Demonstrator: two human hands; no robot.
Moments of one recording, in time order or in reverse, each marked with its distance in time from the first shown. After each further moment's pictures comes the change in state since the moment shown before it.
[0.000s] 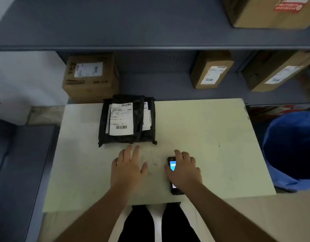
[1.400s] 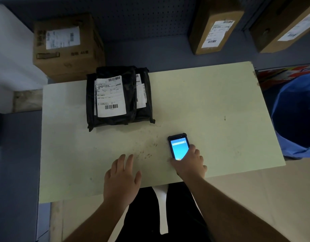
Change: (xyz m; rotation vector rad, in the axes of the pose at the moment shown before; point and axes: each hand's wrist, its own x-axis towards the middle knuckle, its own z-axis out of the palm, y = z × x) left_hand -0.039 -0.041 0.072 0.075 -0.245 -0.017; right_hand 0.014 0.033 0.075 0.171 -0.017 0.446
